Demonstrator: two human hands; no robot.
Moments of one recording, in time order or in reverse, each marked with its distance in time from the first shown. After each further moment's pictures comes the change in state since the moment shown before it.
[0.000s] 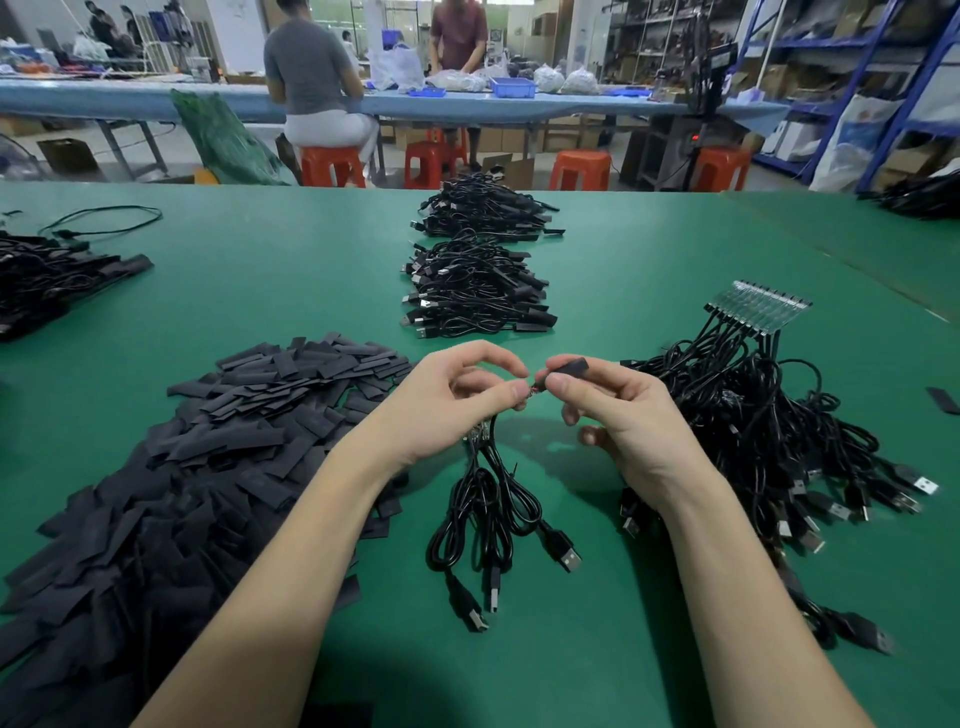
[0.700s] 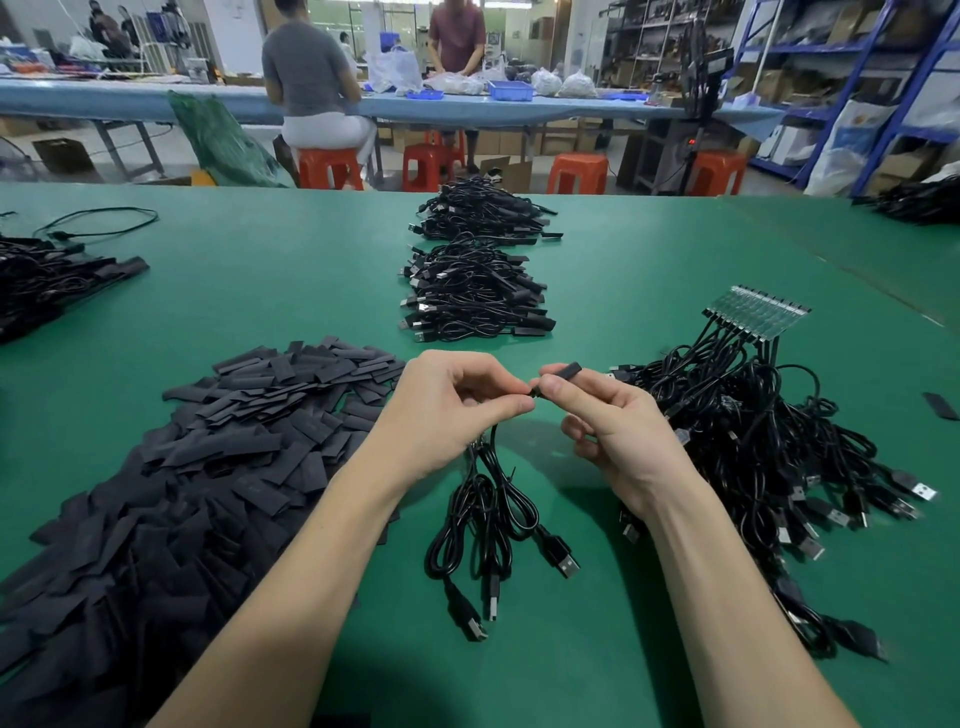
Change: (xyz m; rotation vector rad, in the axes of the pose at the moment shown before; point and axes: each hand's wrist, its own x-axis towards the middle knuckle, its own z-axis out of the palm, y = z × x) left_hand 0.001 -0.001 0.010 0.090 0.168 0.113; right_hand 0.004 0.010 0.006 0.039 0.034 0.063
